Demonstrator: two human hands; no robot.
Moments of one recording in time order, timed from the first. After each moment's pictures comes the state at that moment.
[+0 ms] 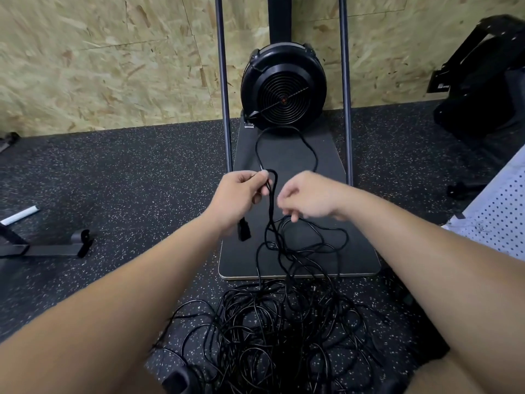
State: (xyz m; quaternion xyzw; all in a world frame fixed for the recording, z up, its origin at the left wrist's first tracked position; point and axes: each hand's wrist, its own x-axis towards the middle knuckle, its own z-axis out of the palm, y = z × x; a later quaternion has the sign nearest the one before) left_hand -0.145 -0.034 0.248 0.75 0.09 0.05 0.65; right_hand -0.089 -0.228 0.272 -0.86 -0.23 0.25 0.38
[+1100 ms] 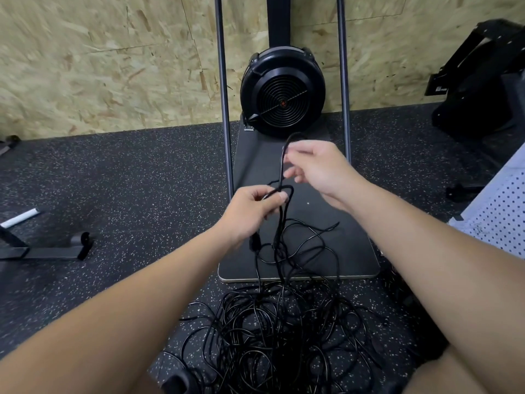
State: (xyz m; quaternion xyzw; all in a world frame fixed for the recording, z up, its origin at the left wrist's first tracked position) left_hand -0.155 -0.052 0.229 0.78 0.06 0.02 0.62; right_hand -0.078 -0.227 0.297 -0.75 -0.13 0.11 0.64
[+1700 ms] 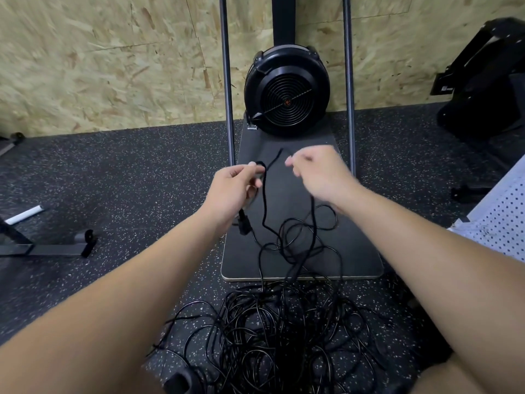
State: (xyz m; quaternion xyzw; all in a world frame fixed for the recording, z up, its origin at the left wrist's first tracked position) left_hand -0.143 -0.020 0.258 0.72 0.13 0.09 0.68; right_hand -0.088 -0.222 0.301 -0.87 -0.15 0.04 0.47
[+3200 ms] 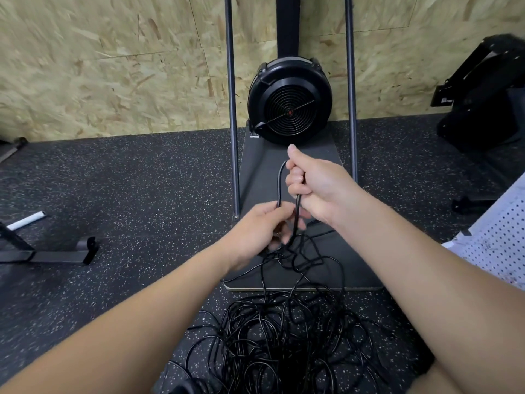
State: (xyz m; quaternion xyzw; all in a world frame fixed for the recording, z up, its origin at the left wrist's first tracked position) left_hand -0.186 -0.057 0.276 0.74 0.01 -0.09 0.67; right_hand -0.090 -0.189 0.321 -0.50 0.02 0.24 0.83
